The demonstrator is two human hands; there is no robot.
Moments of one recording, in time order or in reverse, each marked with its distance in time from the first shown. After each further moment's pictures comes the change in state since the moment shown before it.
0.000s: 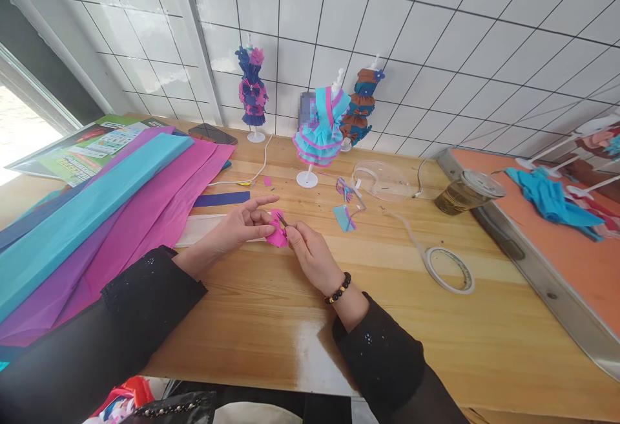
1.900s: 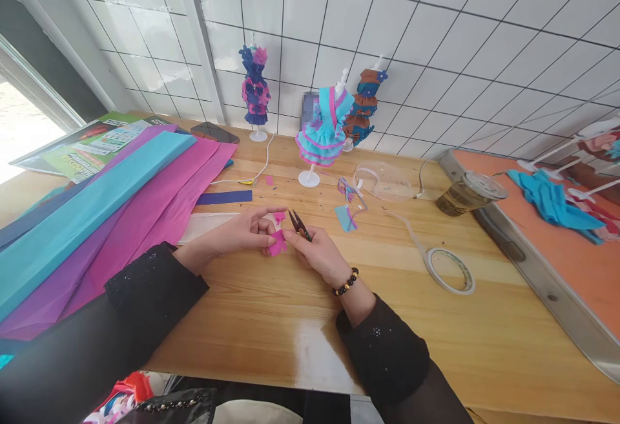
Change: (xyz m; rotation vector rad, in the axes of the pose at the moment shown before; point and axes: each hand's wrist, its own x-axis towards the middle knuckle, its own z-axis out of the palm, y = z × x) left_hand 0.000 -0.004 -0.008 0.107 -0.203 -0.118; right_hand 0.003 -0.002 -0.004 0.406 -0.132 0.350
